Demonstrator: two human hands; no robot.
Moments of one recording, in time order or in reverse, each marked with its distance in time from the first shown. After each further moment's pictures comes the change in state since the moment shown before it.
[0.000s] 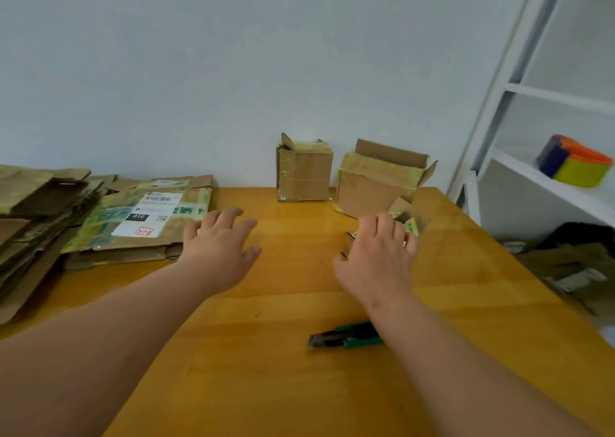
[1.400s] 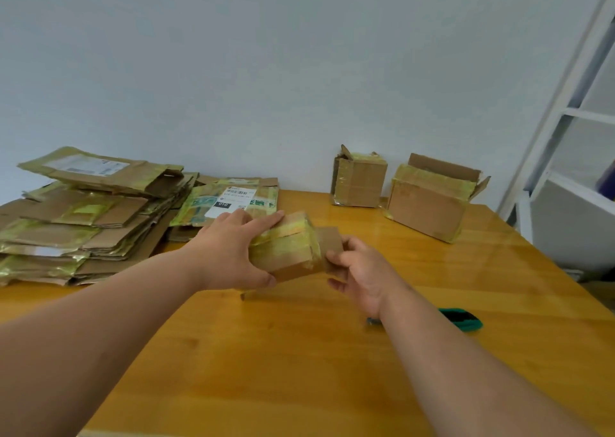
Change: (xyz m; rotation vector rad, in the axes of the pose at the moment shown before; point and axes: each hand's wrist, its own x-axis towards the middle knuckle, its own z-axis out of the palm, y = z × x) left_hand -0.095 -0.079 -0.048 -0.151 -0.083 0.086; right_hand -0.045 -0.084 -0.003 1.386 -0.768 0.339
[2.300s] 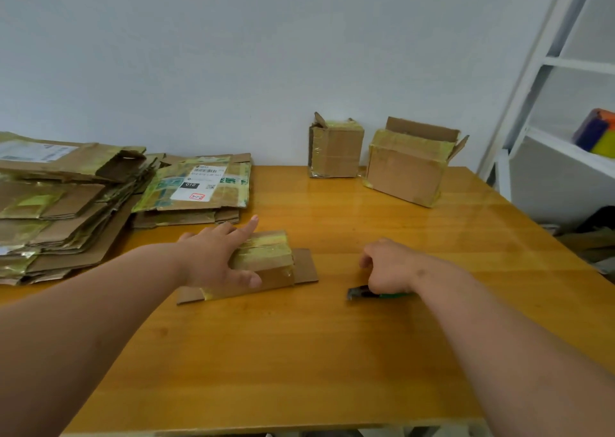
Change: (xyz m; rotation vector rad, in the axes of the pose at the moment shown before) left_hand 0.020 0.007 0.036 0.184 -0.379 -0.034; right_hand -0.023 -0.004 -0.075 -1.423 -0.079 0.176
